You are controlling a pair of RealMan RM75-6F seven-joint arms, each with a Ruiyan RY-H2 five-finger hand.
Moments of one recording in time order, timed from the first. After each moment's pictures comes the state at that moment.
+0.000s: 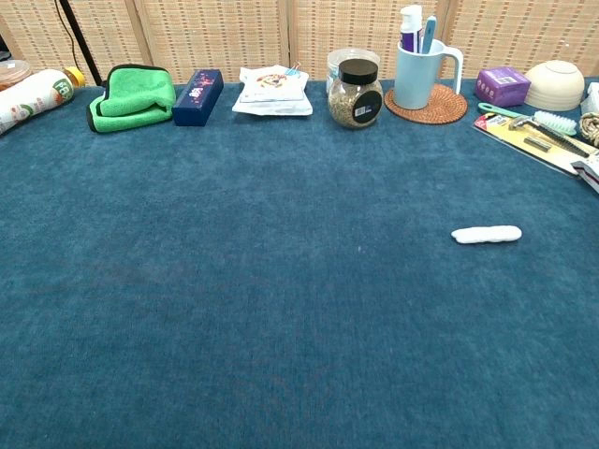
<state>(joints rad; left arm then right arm) -0.06 -1.05 -0.05 -1.87 1.49 1.54 0.18 0.13 -1.17 0.11 -1.71 -1.49 1.50 -0.10</state>
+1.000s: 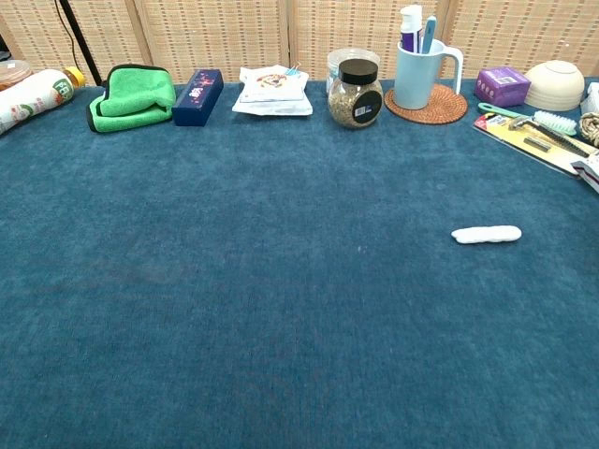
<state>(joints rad) -0.08 -0.96 -0.07 -1.94 1.52 1.52 0.12 0.19 -1.18 0.12 -1.68 -1.47 1.37 0.05</state>
